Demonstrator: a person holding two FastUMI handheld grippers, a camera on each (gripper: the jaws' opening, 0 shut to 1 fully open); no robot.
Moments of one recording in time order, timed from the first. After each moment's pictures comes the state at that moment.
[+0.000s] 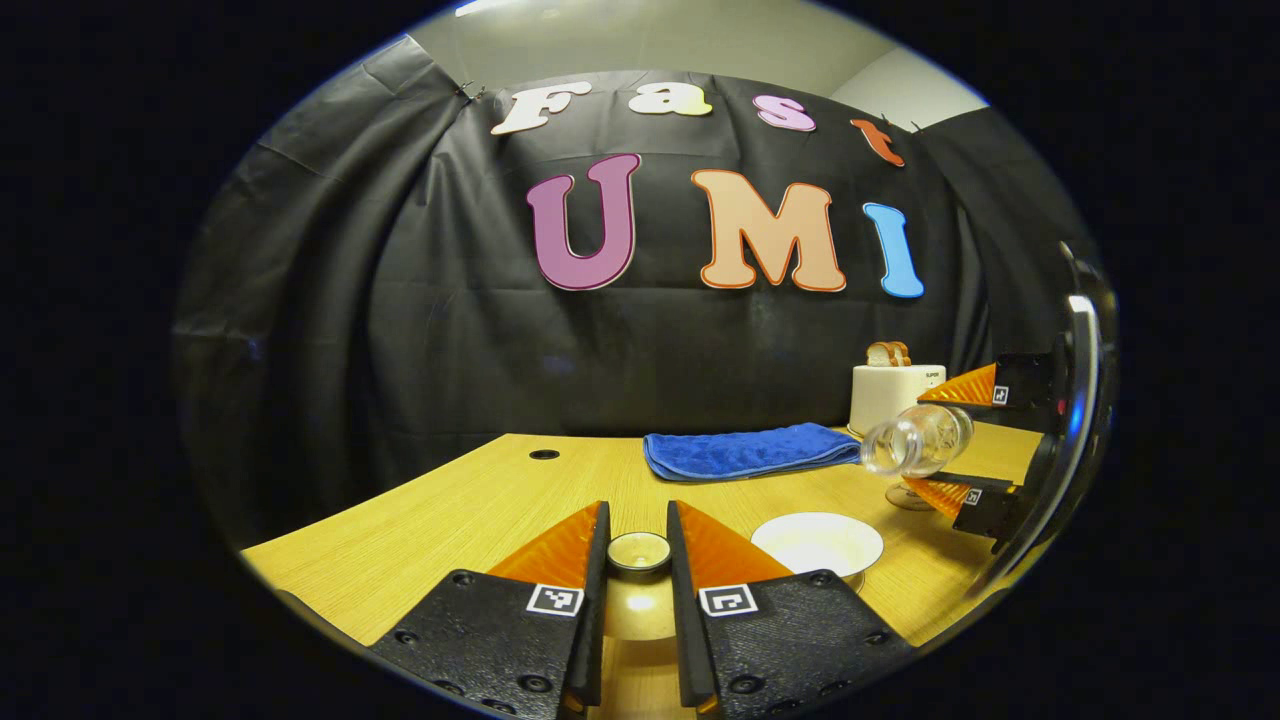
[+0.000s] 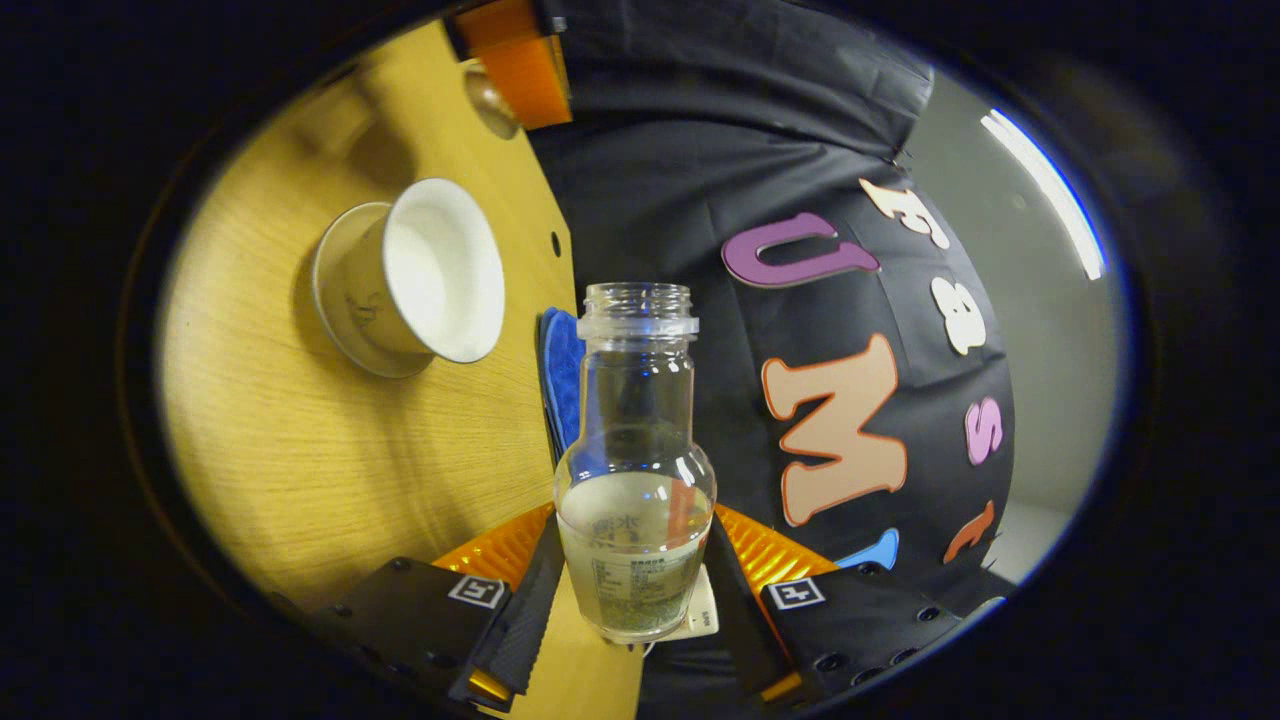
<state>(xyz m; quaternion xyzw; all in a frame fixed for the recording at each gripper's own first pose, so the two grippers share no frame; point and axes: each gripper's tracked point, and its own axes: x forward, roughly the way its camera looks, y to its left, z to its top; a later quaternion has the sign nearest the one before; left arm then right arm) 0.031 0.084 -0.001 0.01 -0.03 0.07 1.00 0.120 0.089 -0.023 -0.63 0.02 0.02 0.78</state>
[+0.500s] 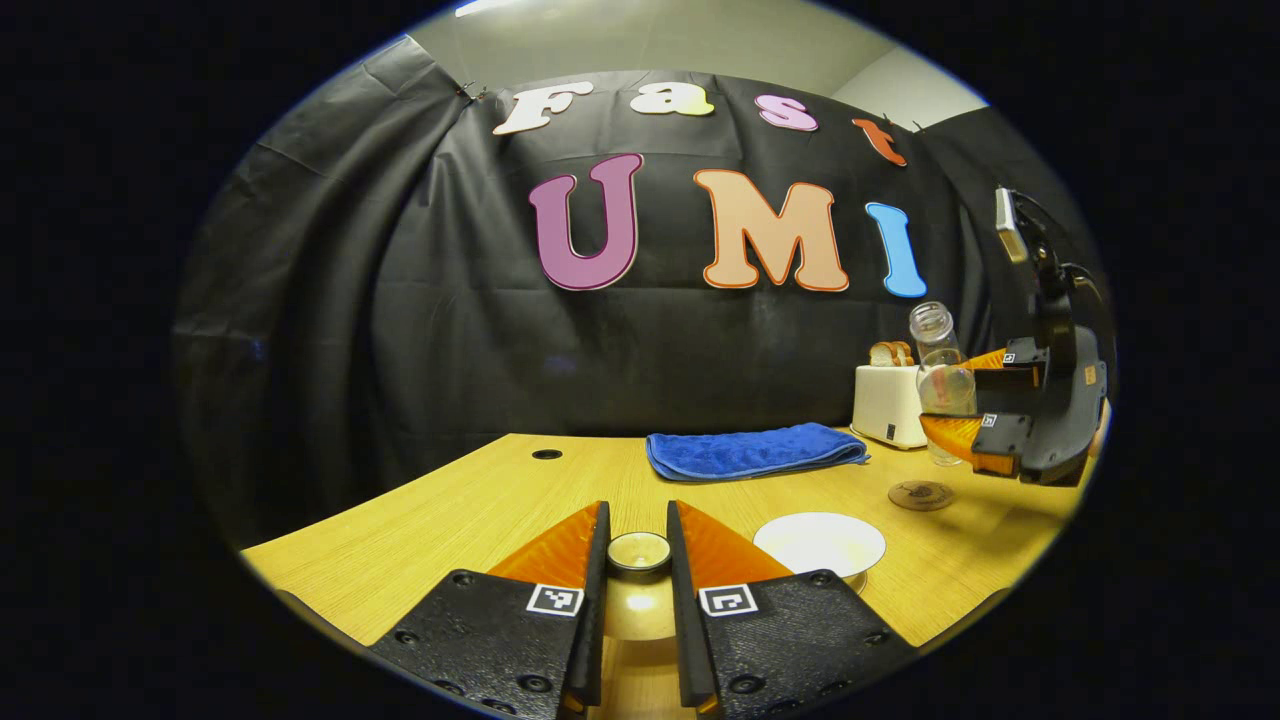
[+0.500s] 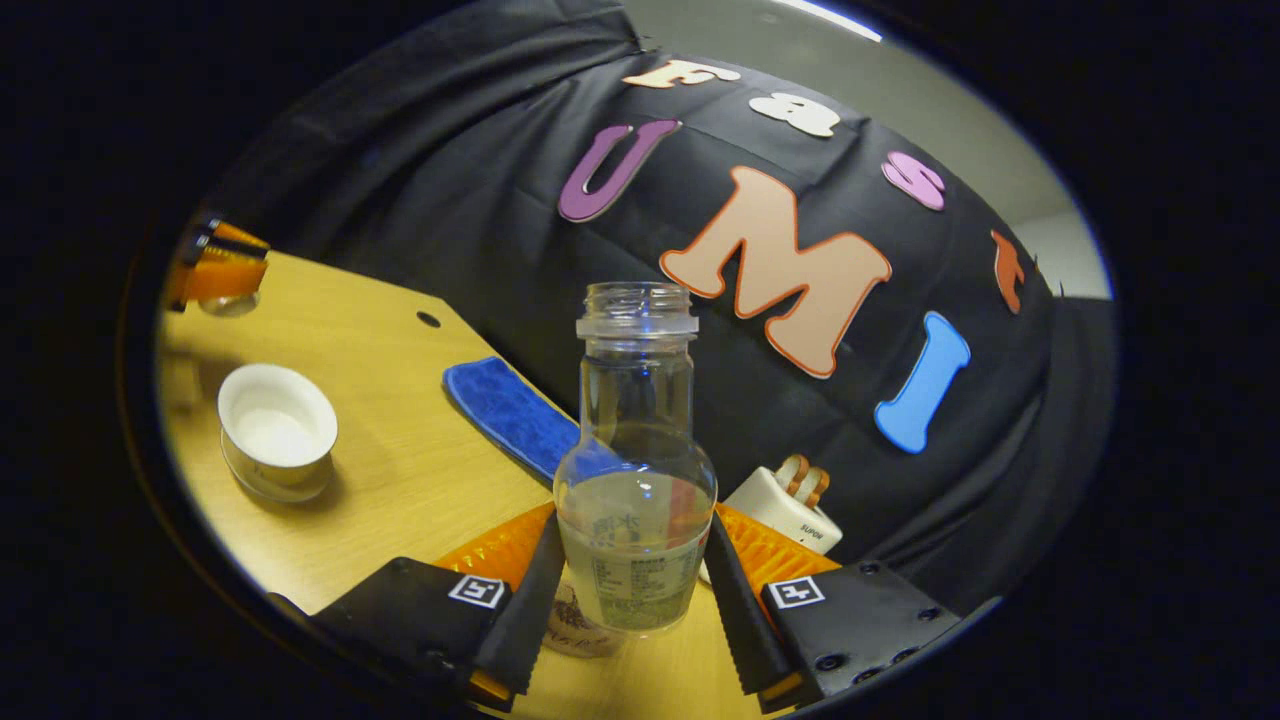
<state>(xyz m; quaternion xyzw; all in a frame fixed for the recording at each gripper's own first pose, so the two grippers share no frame) 0.031 0.085 0.000 0.01 -0.03 0.07 1.00 0.136 0.022 0.002 -0.31 0.07 -0.03 0.95</state>
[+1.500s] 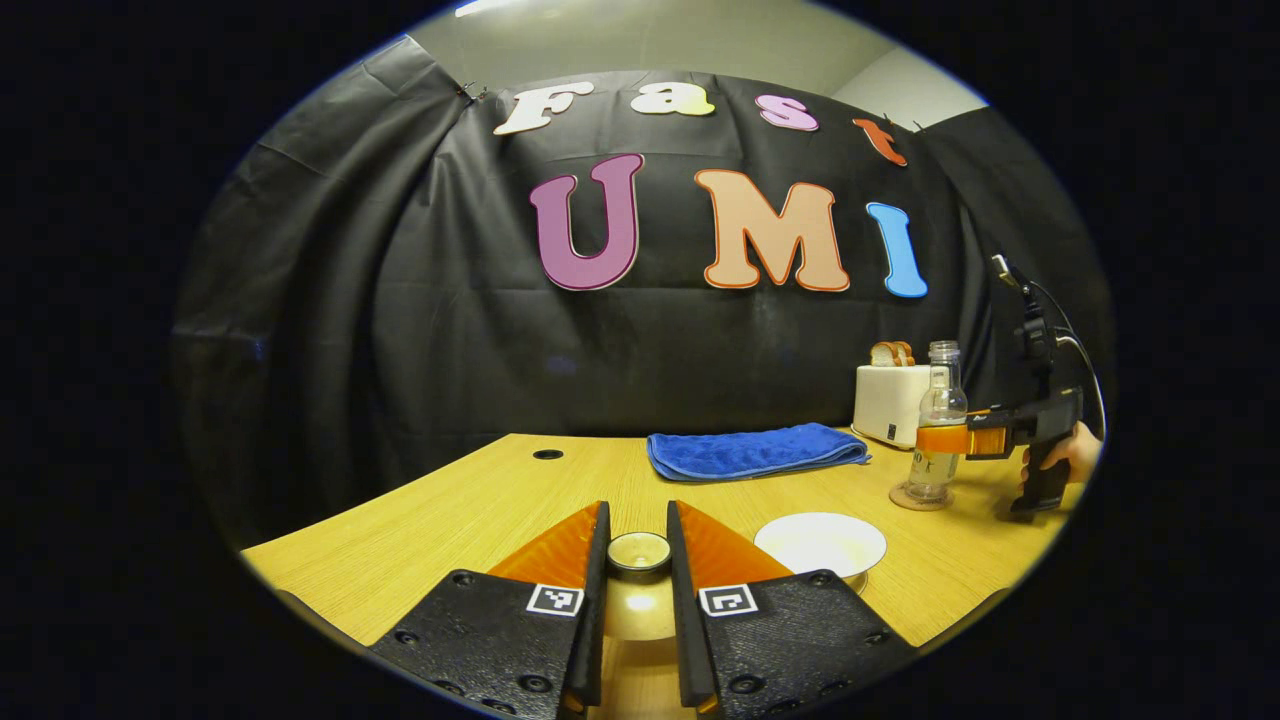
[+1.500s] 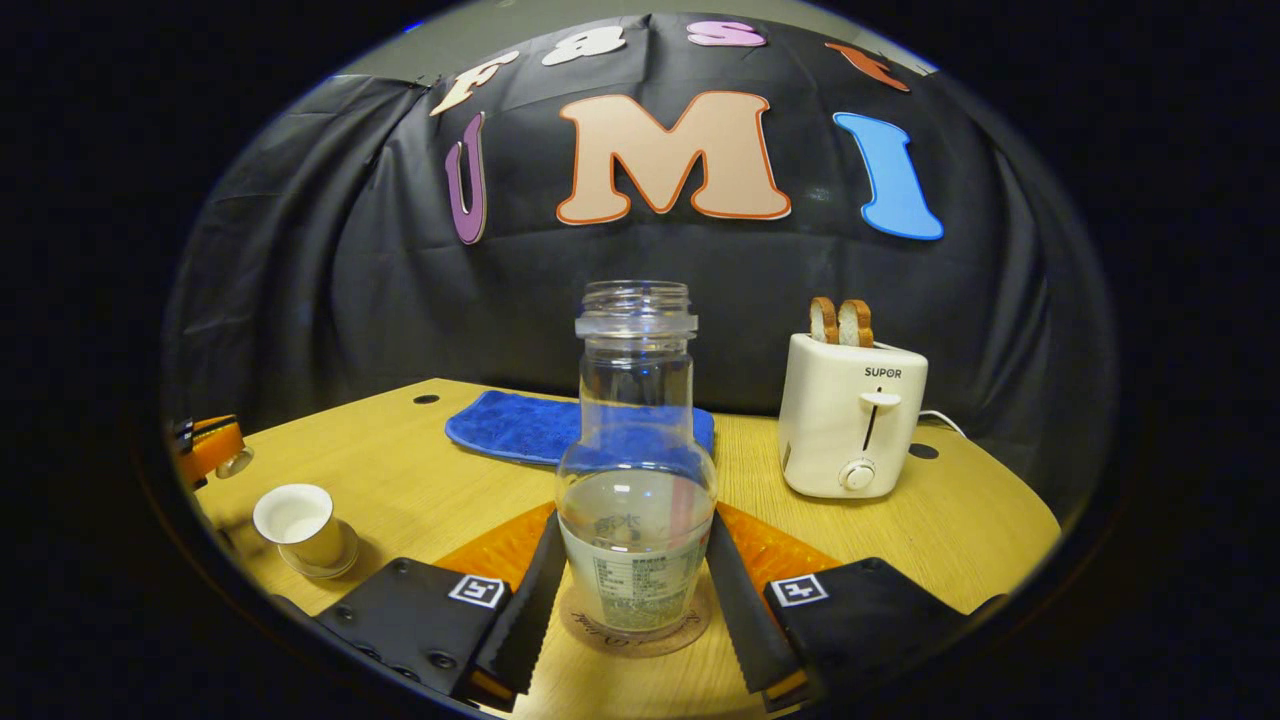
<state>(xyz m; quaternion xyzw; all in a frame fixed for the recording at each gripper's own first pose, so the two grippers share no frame) 0.031 0.085 0.000 0.01 -0.03 0.07 1.00 0.159 -0.020 -0.054 -0.05 0.13 -0.01 0.99</state>
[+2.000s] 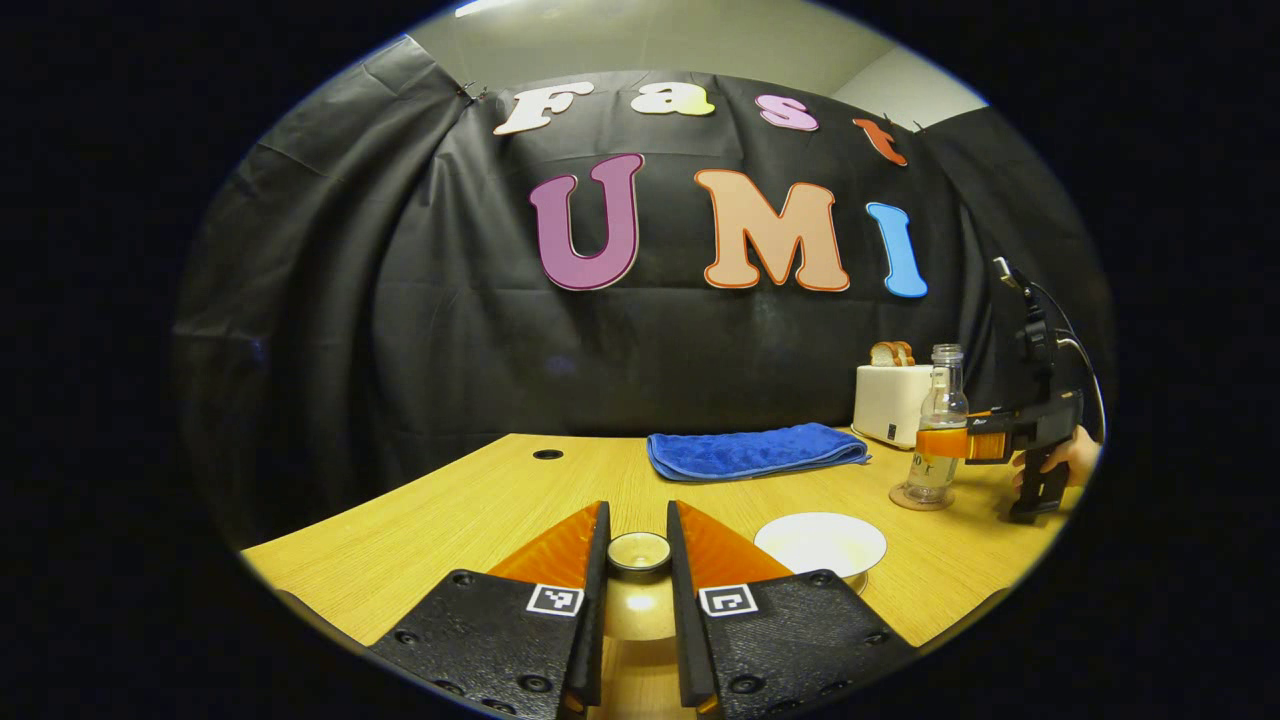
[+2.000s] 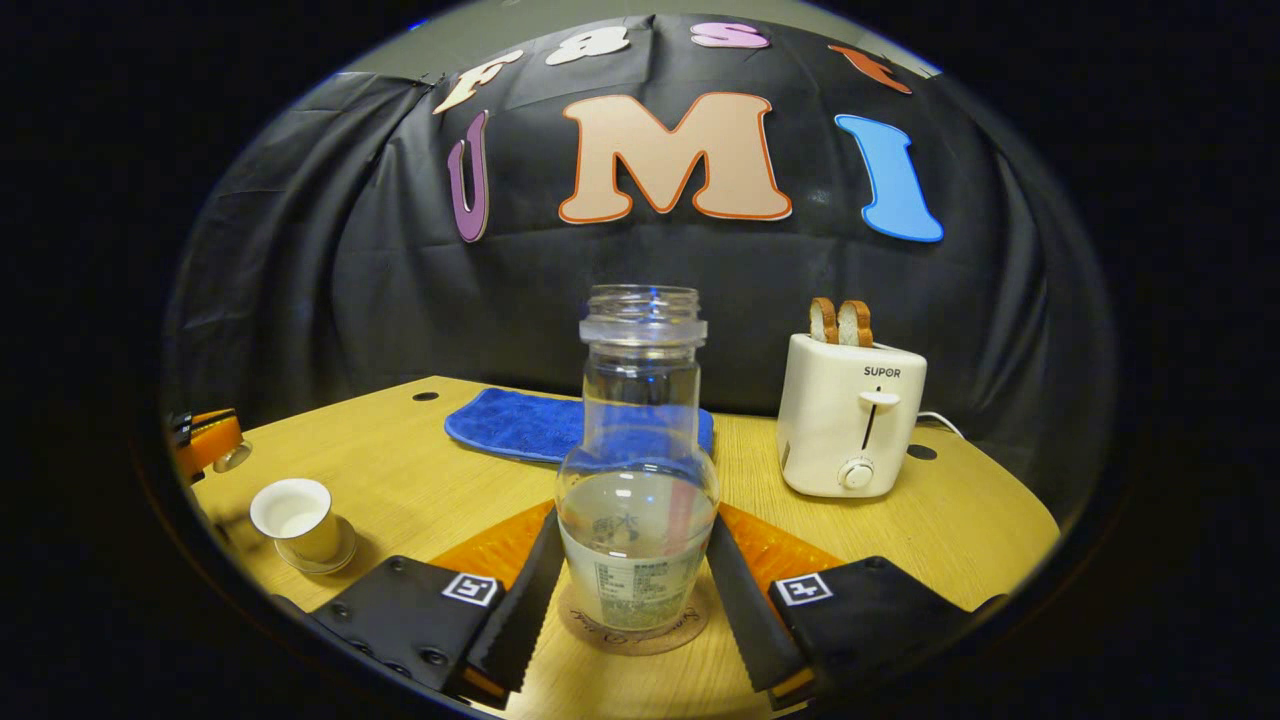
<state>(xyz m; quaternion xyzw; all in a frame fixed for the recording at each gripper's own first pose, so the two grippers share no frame) 0.031 0.086 0.000 0.01 -0.03 0.07 1.00 0.154 -0.022 -0.054 -0.06 0.13 -0.01 0.99</state>
